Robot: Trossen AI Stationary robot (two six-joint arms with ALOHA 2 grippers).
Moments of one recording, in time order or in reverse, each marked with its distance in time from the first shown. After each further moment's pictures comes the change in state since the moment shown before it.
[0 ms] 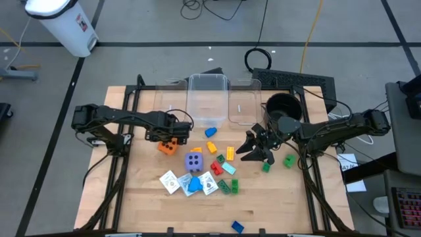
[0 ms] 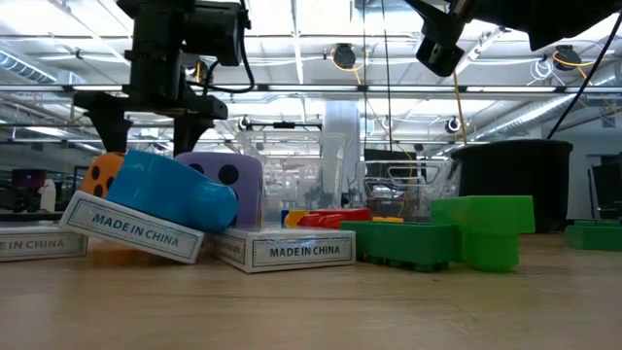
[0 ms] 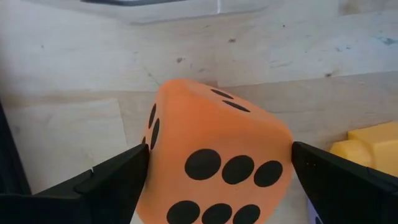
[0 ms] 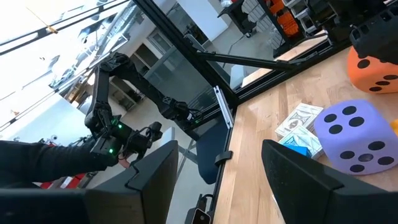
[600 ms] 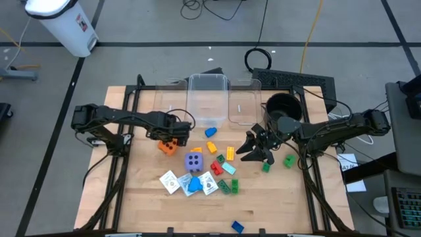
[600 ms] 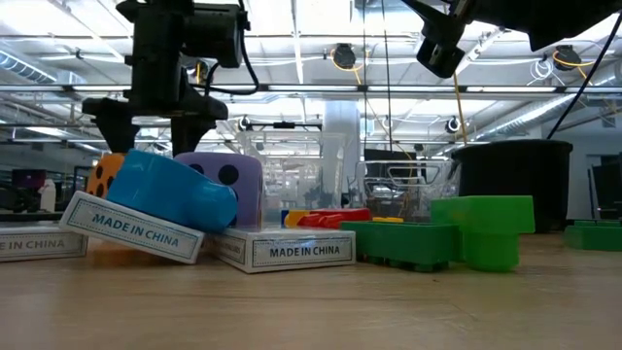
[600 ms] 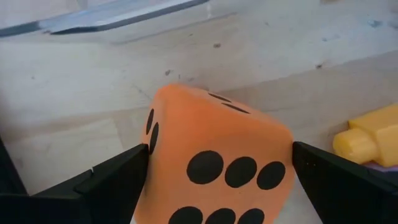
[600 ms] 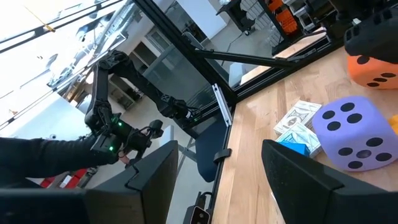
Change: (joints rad) left arm 0.006 -0.001 -0.019 0.022 0.001 0.140; right arm 0.000 0.000 0.000 -0.008 -0.001 -0.001
